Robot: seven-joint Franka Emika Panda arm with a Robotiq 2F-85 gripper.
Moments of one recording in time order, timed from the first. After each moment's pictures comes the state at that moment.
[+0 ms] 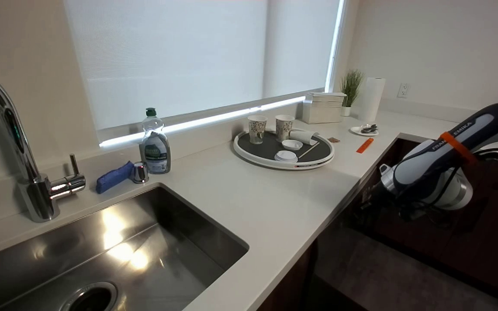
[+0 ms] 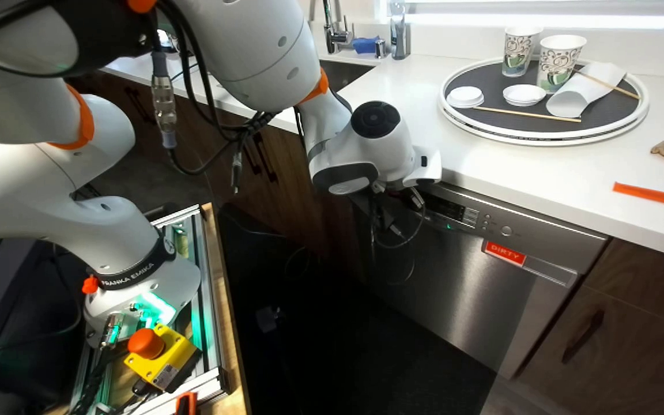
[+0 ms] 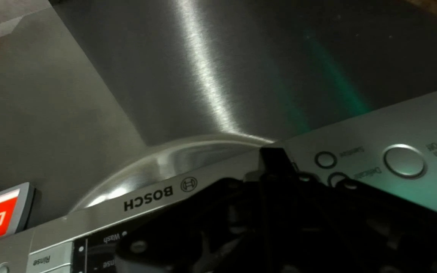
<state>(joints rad) -0.88 0.67 0.67 -2.37 -0.07 3.16 -0.48</state>
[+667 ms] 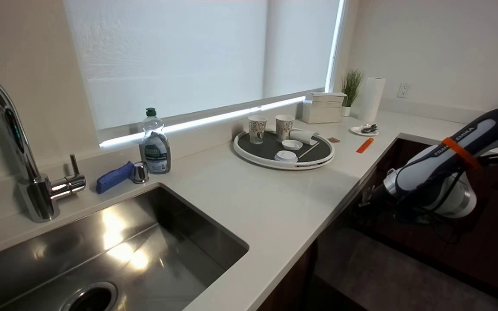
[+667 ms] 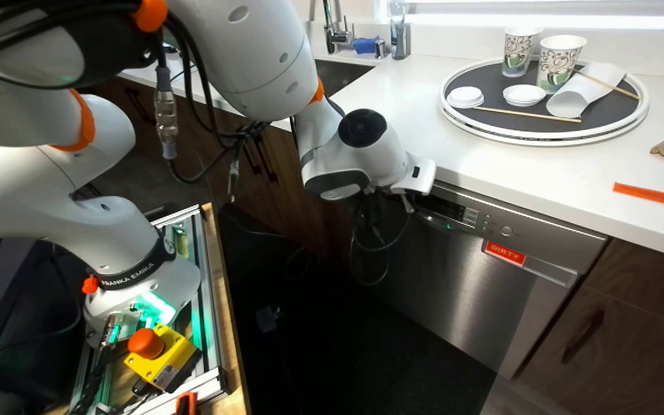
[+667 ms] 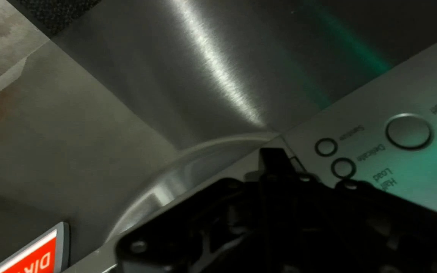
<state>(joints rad) -0.89 0.69 0.68 -2.40 -0.07 3.28 -0.25</state>
